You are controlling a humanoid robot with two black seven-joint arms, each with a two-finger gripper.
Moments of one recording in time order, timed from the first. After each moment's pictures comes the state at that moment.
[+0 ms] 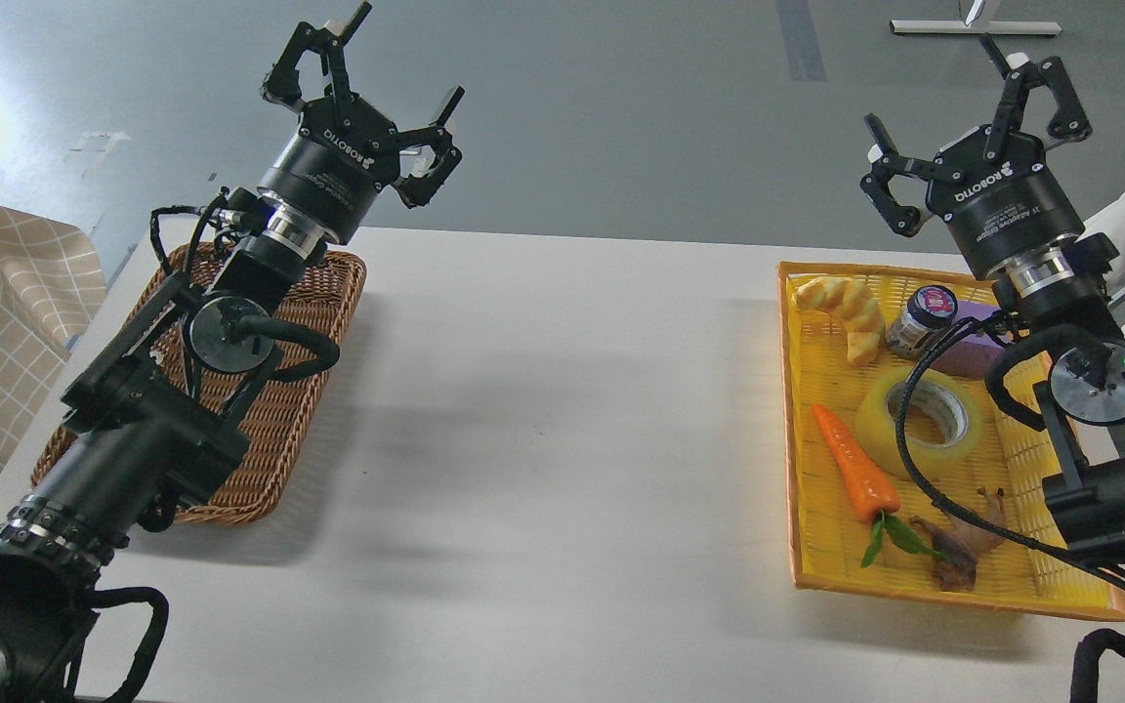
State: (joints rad) left arm -0.62 0.21 -1.16 -1.01 0.18 -0.49 -0.17; right arm 0.55 -0.18 1.43 1.00 -0.33 0.49 -0.02
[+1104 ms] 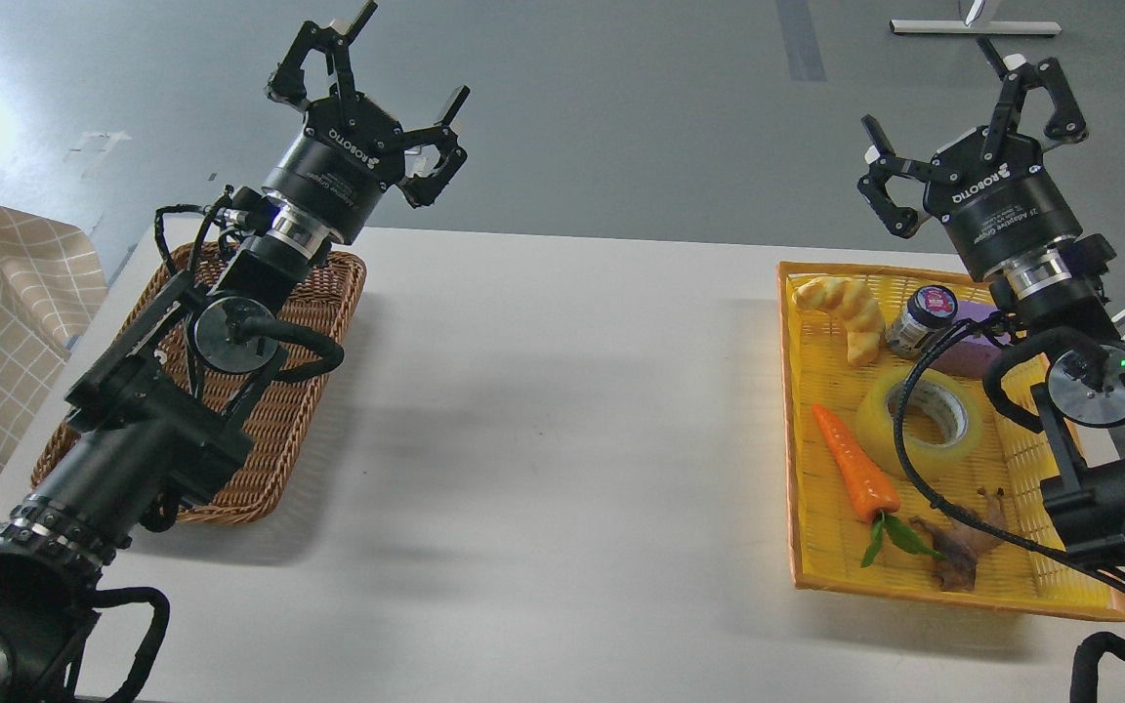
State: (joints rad) left arm -0.62 0.21 -1.14 -1.02 0.18 -0.49 -0.18; right arm 0.54 -0.18 1.42 1.01 -0.33 0.49 -0.01
